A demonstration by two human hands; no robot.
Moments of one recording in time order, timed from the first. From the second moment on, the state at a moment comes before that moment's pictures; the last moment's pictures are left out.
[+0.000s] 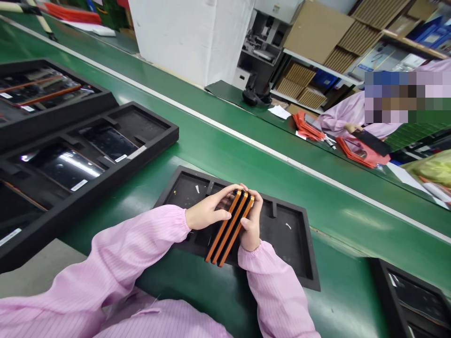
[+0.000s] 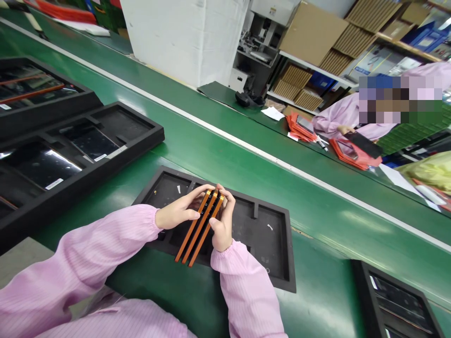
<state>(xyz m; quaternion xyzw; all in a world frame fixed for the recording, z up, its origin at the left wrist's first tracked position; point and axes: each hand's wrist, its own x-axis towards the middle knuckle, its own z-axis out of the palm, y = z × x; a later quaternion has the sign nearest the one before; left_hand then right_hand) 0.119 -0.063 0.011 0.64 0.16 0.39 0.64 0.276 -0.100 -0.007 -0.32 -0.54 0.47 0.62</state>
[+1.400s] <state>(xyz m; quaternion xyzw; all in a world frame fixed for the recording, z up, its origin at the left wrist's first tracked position) 0.119 -0.065 0.014 0.67 0.15 0.40 0.61 0.271 -0.101 0.002 -0.35 -0.57 0.40 0.63</state>
